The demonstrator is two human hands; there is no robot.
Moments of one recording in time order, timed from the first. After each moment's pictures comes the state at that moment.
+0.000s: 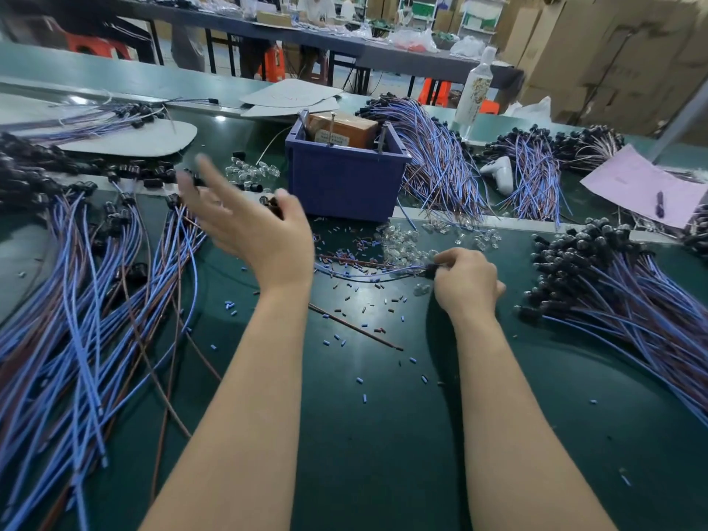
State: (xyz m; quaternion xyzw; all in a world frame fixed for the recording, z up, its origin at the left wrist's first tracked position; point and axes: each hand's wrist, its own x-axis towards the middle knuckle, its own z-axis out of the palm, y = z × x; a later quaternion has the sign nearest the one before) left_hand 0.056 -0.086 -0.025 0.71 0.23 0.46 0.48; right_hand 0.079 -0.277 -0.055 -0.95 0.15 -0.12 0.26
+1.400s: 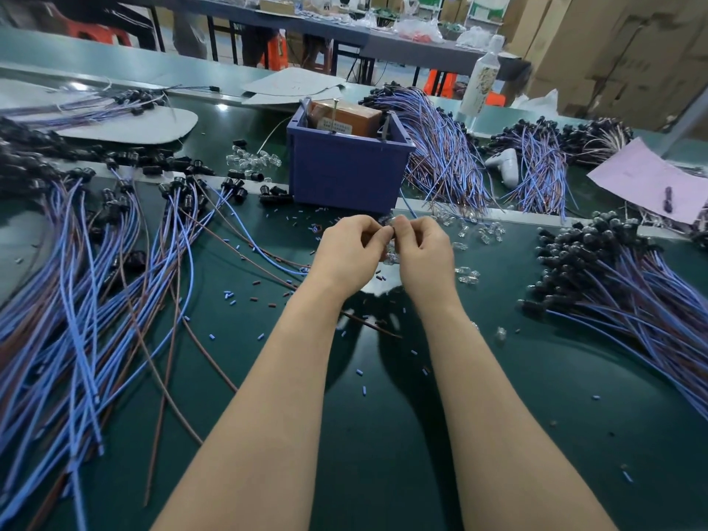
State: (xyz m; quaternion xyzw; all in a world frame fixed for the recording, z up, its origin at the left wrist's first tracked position) left_hand 0.059 -0.123 -0.040 0.85 -0.04 0.10 0.52; right_hand 0.070 -0.228 -0.051 -0.82 -0.02 -0.18 0.55
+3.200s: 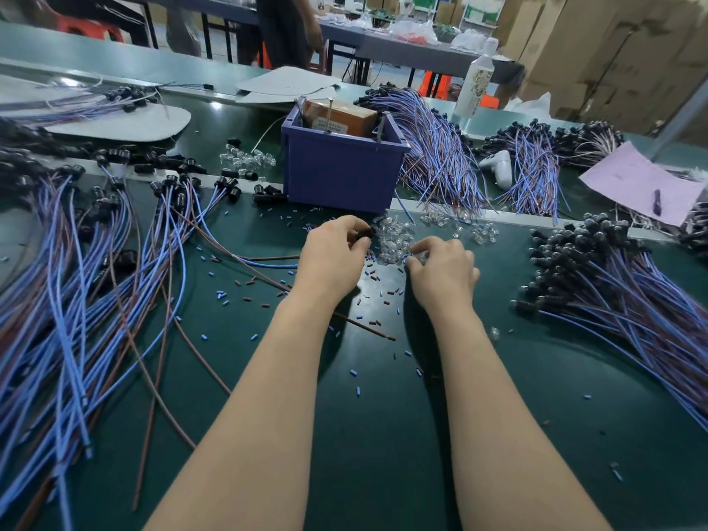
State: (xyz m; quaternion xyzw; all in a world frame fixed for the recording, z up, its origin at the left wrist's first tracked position) left_hand 0.062 -0.118 -0.049 0.88 0.00 0.14 0.46; right_hand 0.078 -0.259 -0.059 -0.97 0.09 -0.12 0.21
